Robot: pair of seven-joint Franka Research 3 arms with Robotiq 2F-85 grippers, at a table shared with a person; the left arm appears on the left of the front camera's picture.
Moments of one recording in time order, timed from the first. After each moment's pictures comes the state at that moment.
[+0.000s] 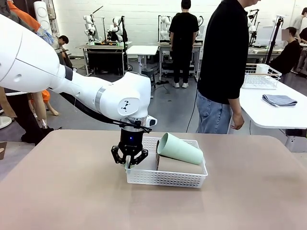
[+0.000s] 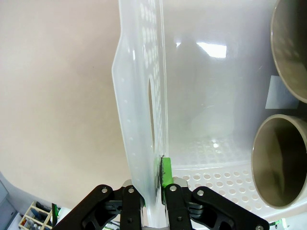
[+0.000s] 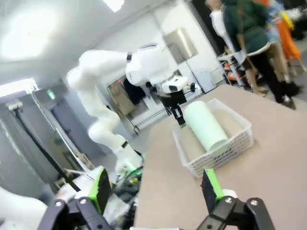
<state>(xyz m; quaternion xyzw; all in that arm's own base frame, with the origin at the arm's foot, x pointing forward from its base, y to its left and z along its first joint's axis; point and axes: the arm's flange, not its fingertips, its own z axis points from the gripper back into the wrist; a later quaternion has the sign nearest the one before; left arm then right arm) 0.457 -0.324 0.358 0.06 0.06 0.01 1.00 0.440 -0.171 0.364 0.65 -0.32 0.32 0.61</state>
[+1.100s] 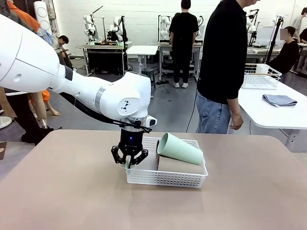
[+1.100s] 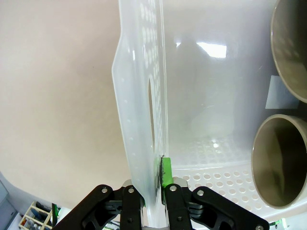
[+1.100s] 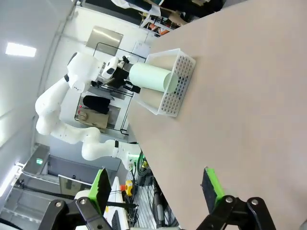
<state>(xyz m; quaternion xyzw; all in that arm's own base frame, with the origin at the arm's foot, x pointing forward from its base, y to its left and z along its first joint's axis) 0.457 -0.324 0.358 0.06 0.06 0.01 1.00 0.395 -0.256 0.365 0.59 -0.15 0.11 0.79</state>
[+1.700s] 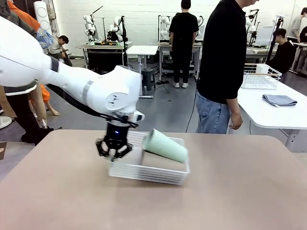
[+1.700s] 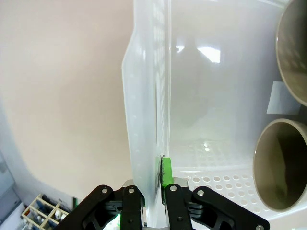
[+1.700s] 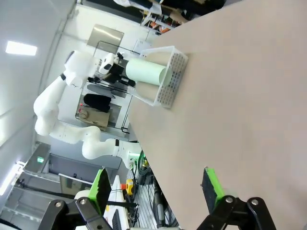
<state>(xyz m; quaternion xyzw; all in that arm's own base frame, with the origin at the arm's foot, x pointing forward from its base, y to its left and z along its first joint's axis) 0.462 -0.264 0.383 0.13 0.03 0.05 0.99 0.399 -0.252 0.362 0.59 -0.15 0.11 0.79</state>
